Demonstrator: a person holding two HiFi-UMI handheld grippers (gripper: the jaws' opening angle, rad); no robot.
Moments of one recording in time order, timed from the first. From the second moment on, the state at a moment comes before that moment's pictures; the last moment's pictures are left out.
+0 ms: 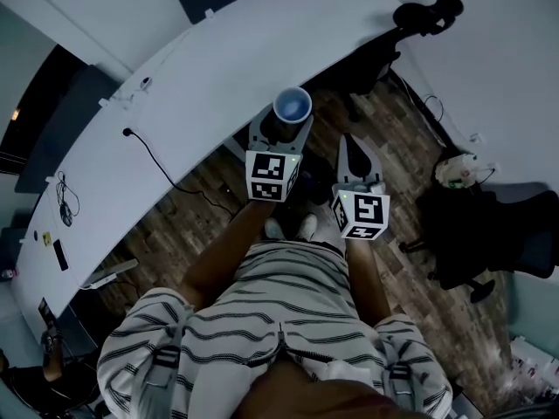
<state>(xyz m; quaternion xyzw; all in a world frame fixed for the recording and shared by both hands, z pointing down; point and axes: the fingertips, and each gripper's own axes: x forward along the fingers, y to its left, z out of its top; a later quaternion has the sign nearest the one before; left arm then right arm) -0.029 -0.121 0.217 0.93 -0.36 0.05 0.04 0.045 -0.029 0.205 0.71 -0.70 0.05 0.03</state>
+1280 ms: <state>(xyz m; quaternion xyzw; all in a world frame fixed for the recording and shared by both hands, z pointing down) 0.048 -0.041 0.271 0.96 -0.24 0.12 0.08 0.109 0.032 0.233 0.77 -0.63 0.09 0.02</state>
